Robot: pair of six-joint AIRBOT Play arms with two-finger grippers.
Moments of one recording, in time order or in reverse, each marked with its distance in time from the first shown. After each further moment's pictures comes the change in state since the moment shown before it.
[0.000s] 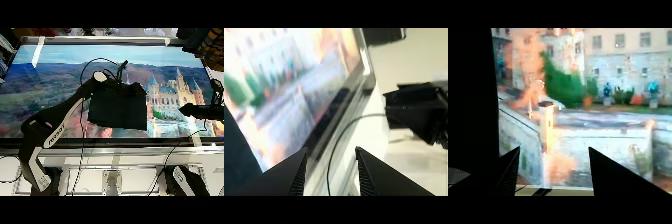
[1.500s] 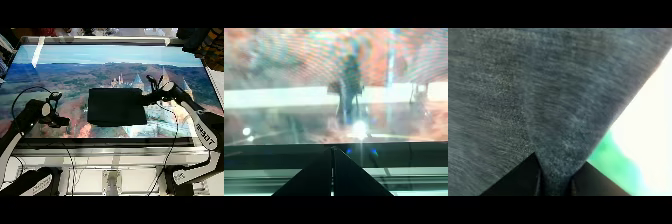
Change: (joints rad) left arm 0.396 0.793 -0.964 1.343 -0.178 -0.449; right arm 0.508 -0.764 0.353 0.134 -0.203 0.069
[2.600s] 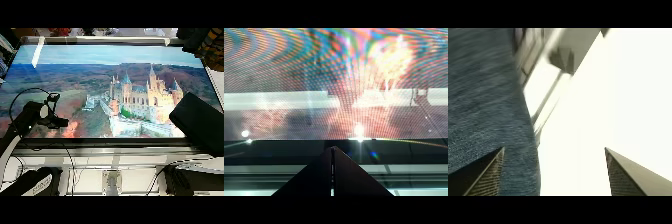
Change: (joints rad) left arm 0.006 0.032 -0.023 0.003 0.003 -0.005; right arm -1.278 0.204 0.161 -0.685 0.356 0.234
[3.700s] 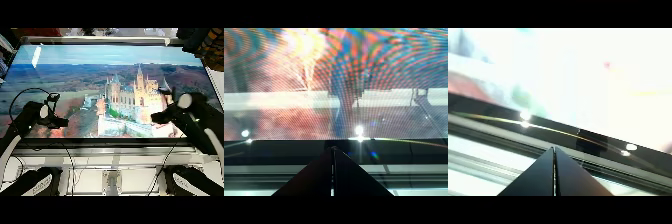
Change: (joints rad) left arm 0.000 0.000 0.000 0.000 0.000 0.000; right arm 1.475 0.341 -0.463 0.197 -0.044 0.090
